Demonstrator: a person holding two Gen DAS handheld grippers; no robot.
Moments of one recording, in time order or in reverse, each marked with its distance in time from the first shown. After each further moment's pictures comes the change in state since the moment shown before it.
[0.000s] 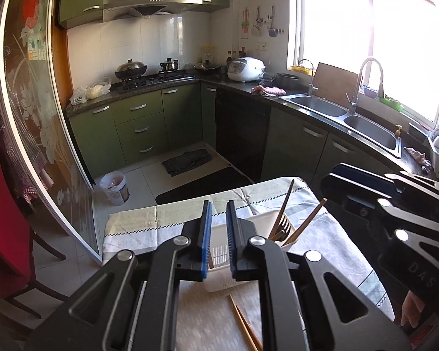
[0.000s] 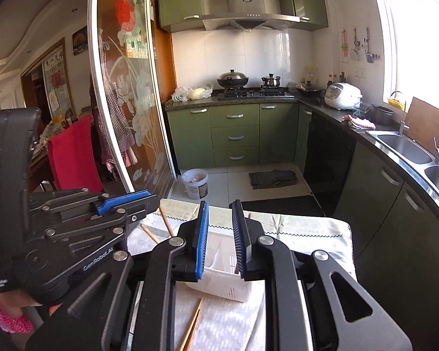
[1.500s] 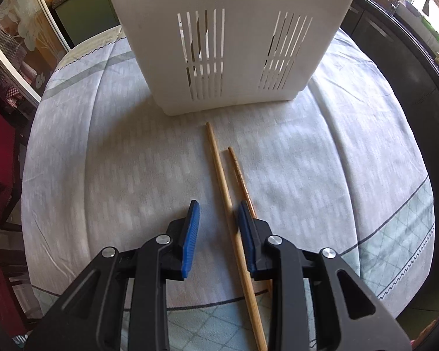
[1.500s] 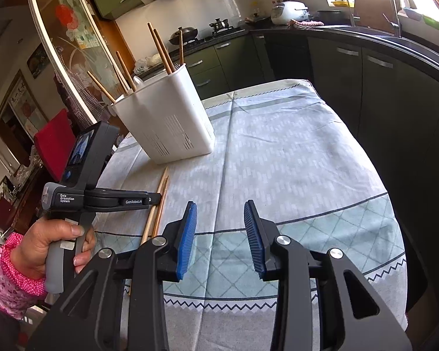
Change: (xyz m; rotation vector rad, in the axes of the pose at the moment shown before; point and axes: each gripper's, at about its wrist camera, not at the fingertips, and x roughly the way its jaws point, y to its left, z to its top) left arm 0.145 -0.033 -0.188 -0.073 0.620 0.044; right arm -0.059 -0.073 -0.238 0.339 0.202 -0.029
